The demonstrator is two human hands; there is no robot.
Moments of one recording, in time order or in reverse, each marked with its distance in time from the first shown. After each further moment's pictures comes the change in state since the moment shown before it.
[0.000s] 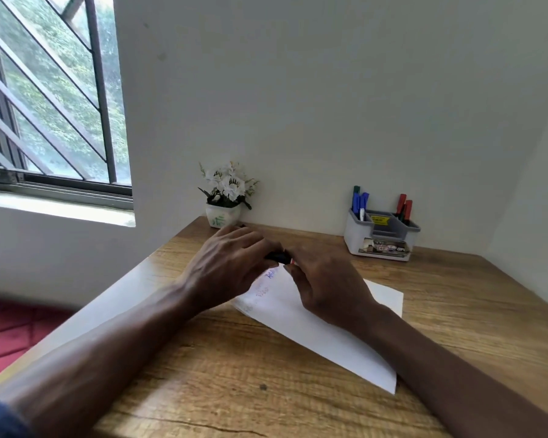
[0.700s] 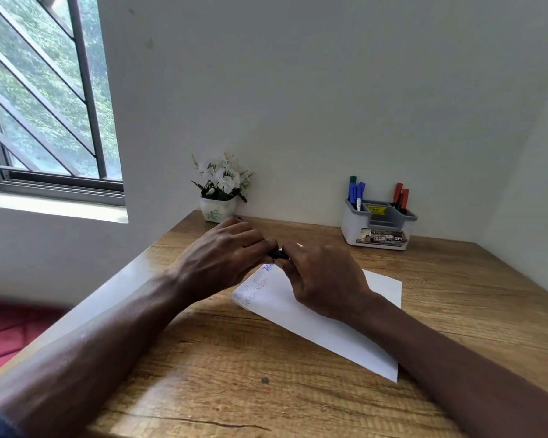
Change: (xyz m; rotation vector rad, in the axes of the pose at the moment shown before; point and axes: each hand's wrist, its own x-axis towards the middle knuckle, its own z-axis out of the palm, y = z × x) left_hand -0.001 -0.012 -0.003 0.030 -0.090 0.169; right_hand 0.003 -0.012 -0.002 -0.181 0.017 -0.023
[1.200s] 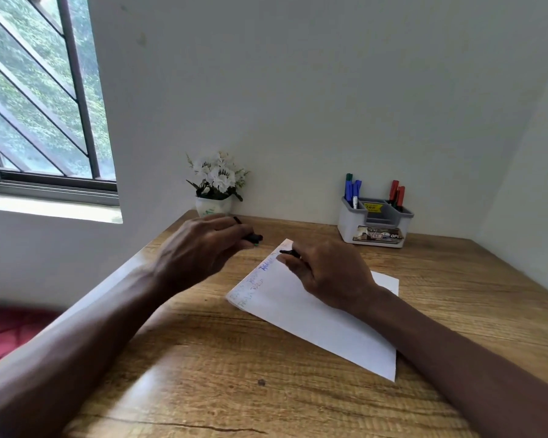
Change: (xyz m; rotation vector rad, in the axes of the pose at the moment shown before) left_hand -0.010 -0.021 -0.007 -0.135 0.059 -0.147; right_hand -0.002 0.019 0.001 0.042 -0.001 0.071
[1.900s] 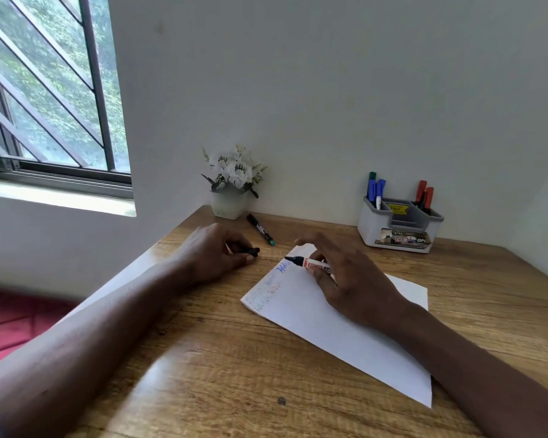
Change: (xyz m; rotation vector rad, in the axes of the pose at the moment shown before) left_hand -0.010 -0.024 0.020 -0.226 -0.420 -0.728; right_hand -0.003 0.001 0.007 0.305 -0.157 0.104
